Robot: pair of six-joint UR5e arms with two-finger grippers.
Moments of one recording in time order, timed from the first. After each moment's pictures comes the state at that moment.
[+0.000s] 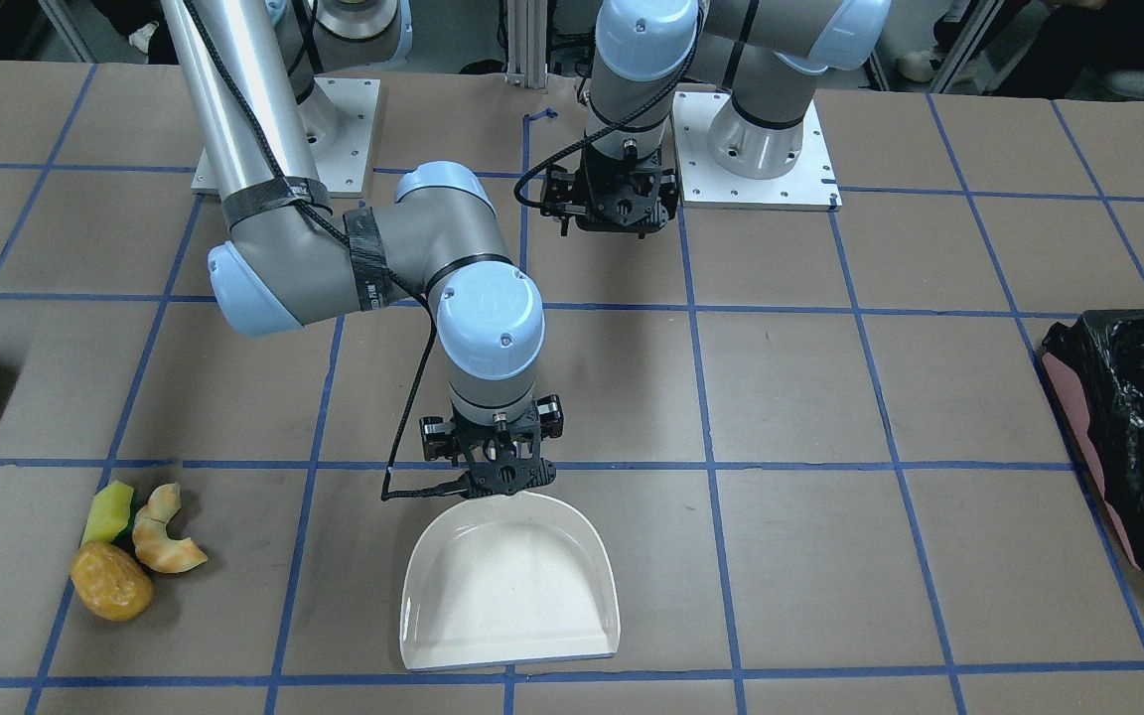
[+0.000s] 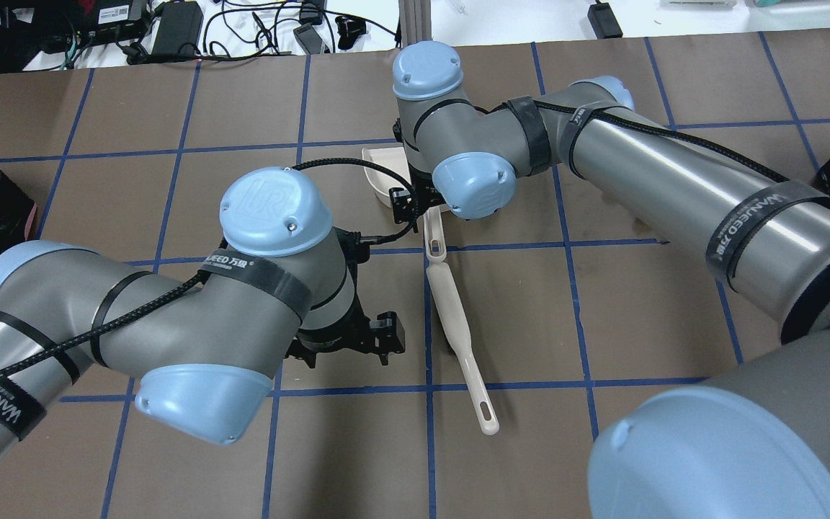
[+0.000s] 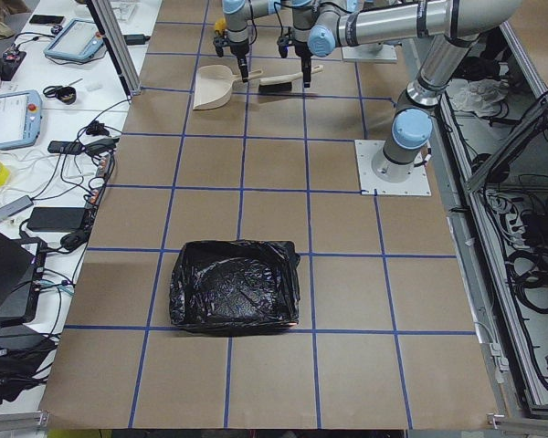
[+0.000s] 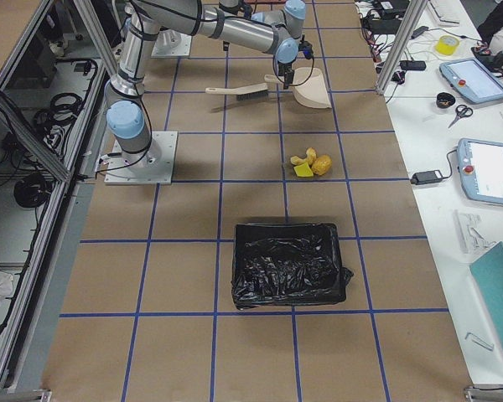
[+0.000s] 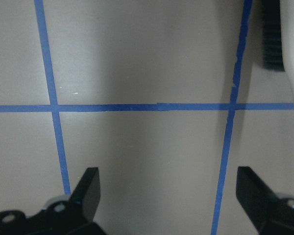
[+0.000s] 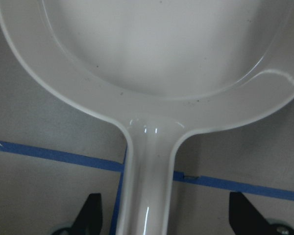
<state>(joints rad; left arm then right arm) -1.94 -1.50 -2.04 -1.28 1.51 -0.37 1.93 -1.03 1.52 -2.00 -1.59 0.15</state>
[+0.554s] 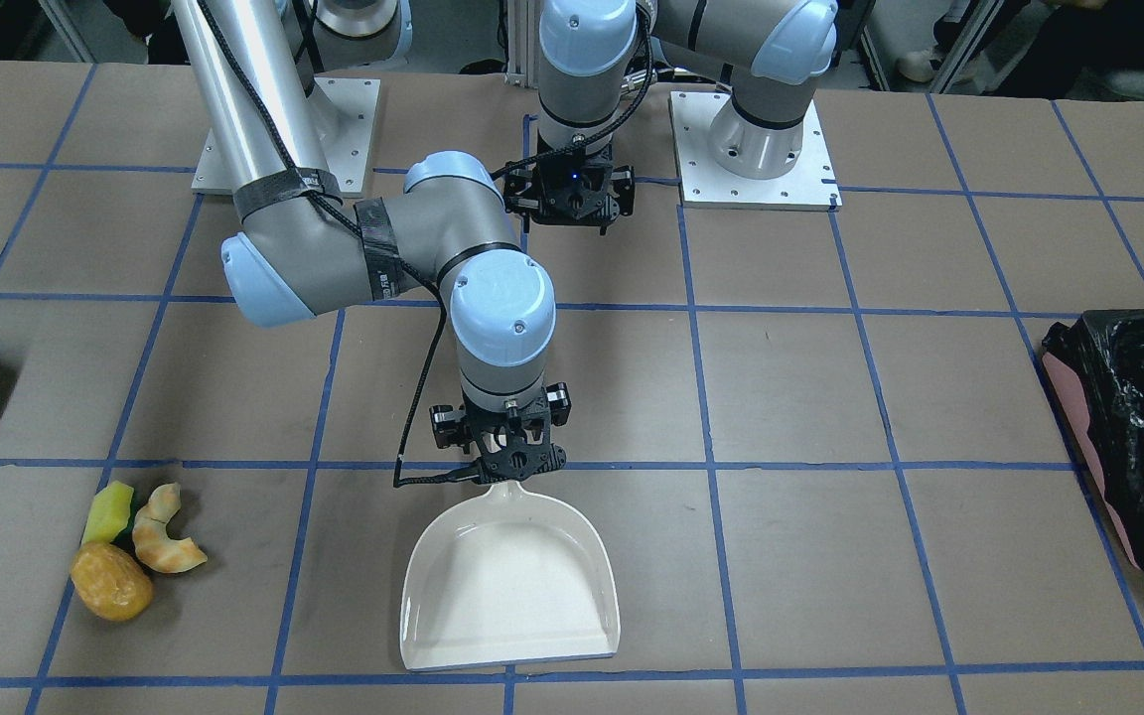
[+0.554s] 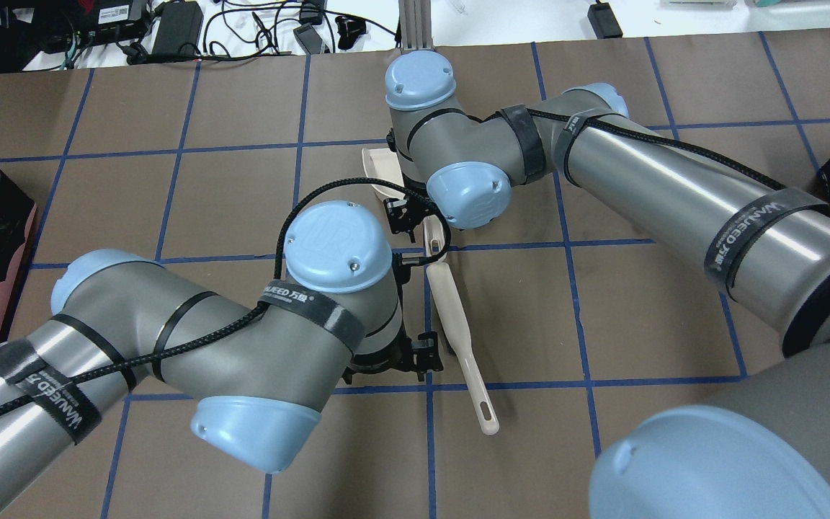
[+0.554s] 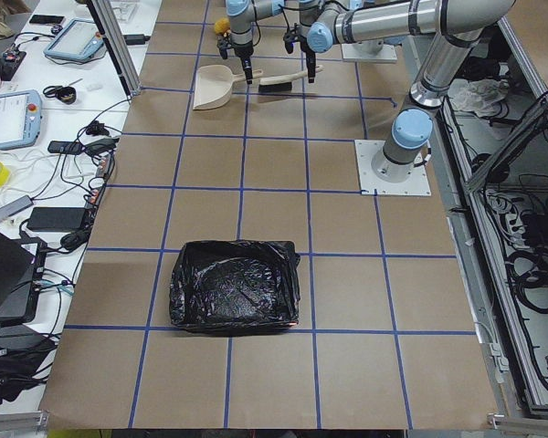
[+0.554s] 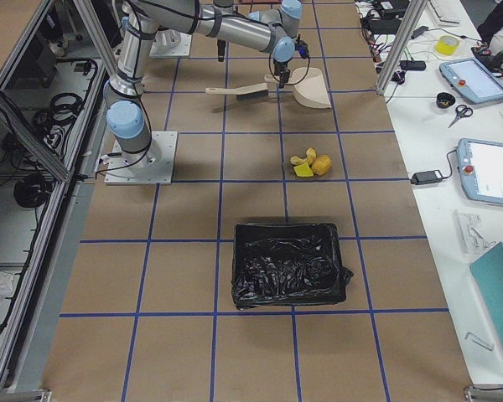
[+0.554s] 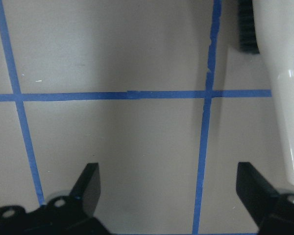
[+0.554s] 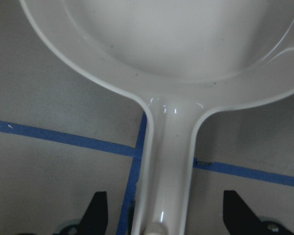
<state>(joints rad) -2.06 -1.56 -2.05 -1.19 1.51 -0.50 1.94 -1.04 1.53 -1.98 -1.59 0.15</state>
